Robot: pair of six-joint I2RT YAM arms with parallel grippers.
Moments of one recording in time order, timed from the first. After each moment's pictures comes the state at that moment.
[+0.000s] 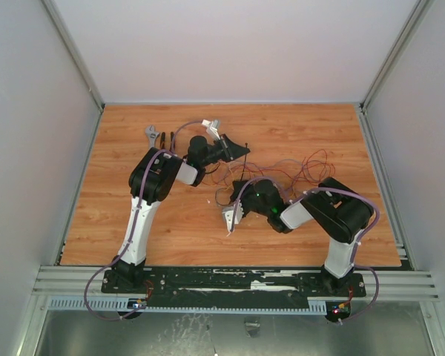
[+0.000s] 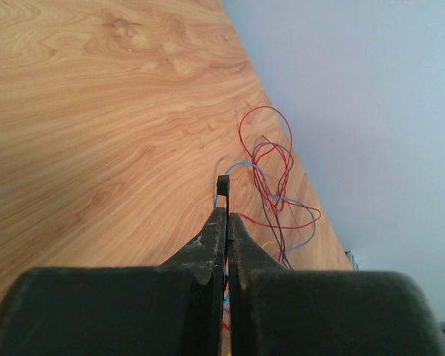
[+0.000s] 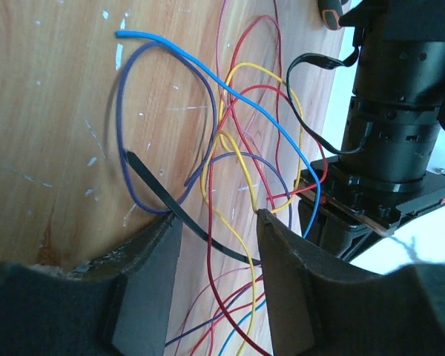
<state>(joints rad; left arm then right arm) -0.45 2.35 1.24 1.12 0.56 -0.92 0.74 1.83 0.54 0.87 -0.25 -1.45</state>
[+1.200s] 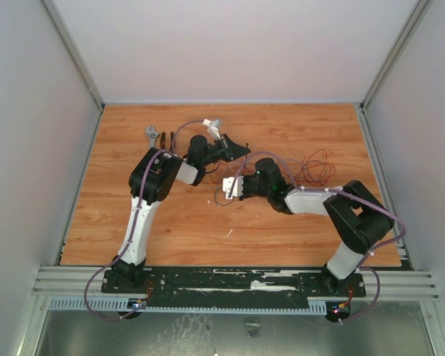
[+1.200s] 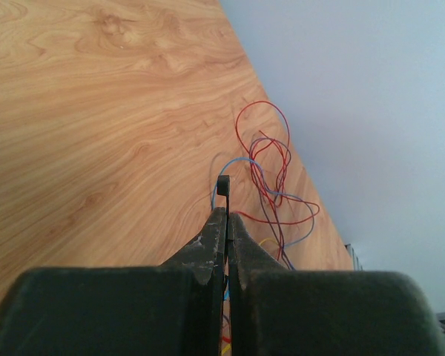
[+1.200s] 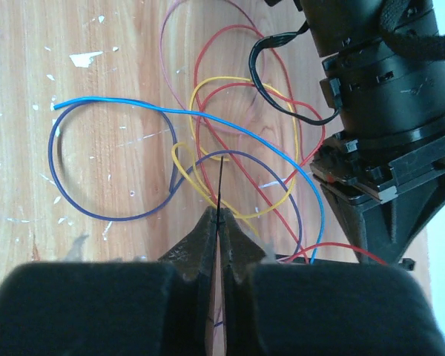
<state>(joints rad) -0.45 2.35 1.25 1.11 0.58 -0.92 0.67 1.68 0.71 0.47 -0.37 -0.99</state>
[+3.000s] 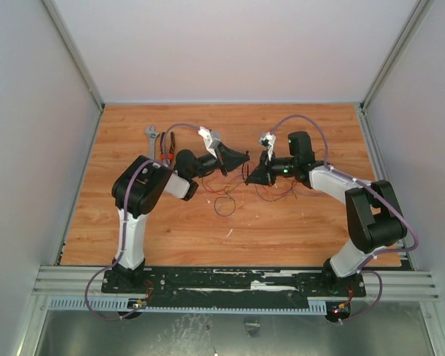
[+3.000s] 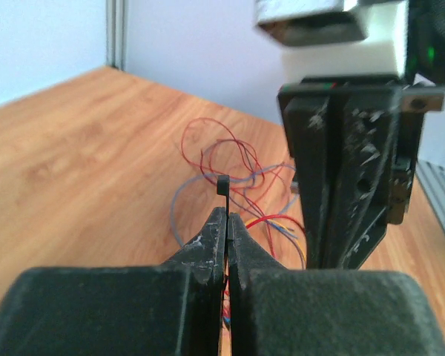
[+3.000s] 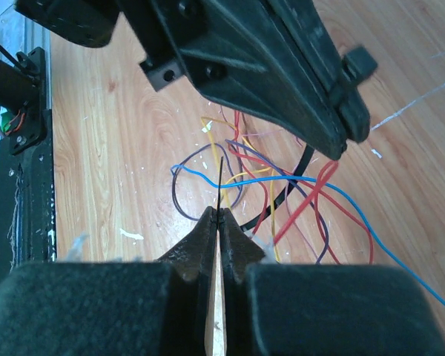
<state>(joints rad) -0.50 2.11 0.91 1.50 0.72 -0.44 0.32 1.62 0.91 0.07 -1.01 -0.14</state>
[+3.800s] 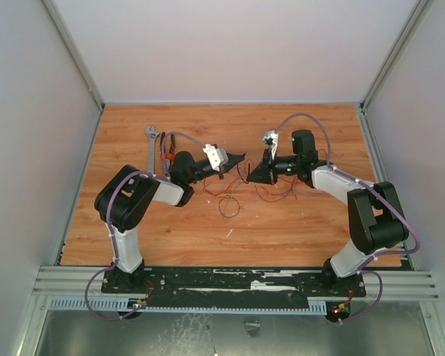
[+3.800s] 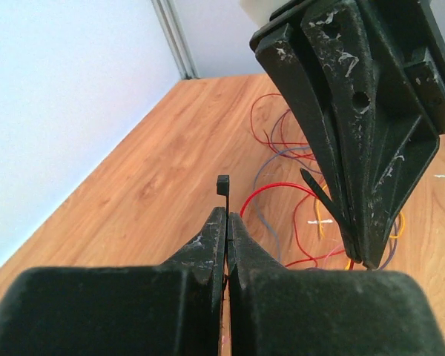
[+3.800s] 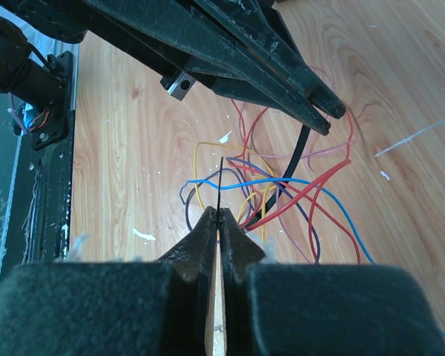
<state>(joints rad) -0.54 1.88 0.78 1.28 0.64 0.20 0.30 1.61 0.92 0.09 -1.11 -0.15</state>
